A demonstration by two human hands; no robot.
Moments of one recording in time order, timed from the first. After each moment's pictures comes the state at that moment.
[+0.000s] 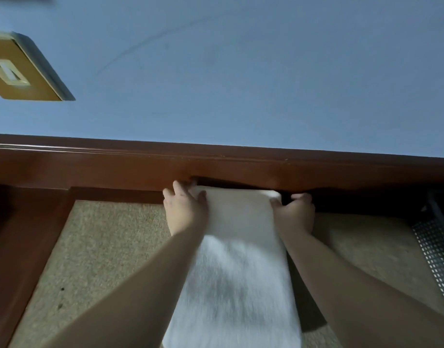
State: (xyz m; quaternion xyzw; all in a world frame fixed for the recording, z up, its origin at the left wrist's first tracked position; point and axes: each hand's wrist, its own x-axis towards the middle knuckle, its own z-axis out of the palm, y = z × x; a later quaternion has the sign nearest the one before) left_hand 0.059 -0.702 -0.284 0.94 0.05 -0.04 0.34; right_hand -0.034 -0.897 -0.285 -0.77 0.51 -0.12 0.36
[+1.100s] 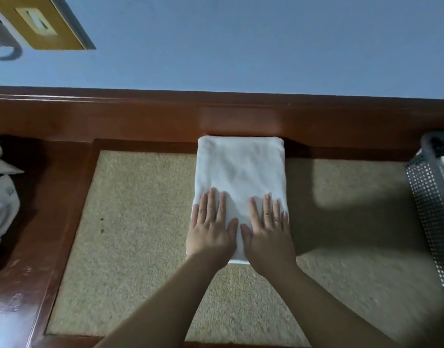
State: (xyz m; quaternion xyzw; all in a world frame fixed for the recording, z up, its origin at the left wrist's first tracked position) left_hand -0.117 -0.633 -0.307 0.95 -0.23 -0.17 0.09; right_hand -0.196 -0.773 -0.309 -0.97 0.19 0.12 0.12
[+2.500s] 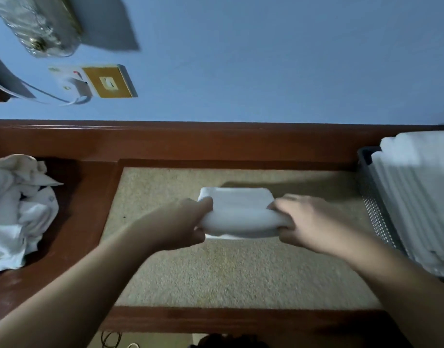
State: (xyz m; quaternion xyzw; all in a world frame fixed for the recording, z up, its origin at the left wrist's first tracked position) left_hand -0.134 -0.559 -0.056 0.87 -0.41 -0.26 0.02; right_hand -0.274 -0.823 -0.044 -0.98 0.03 0.16 0.12
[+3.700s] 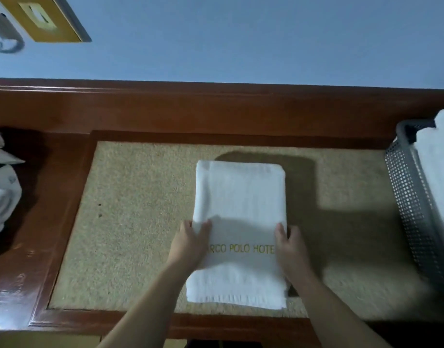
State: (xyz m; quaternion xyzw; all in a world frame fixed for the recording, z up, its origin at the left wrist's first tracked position) left_hand -0.156 -0.595 -0.282 0.89 0.08 -0.33 0.31; right_hand -0.277 -0.806 -0.290 -0.72 0.49 0.06 0.49
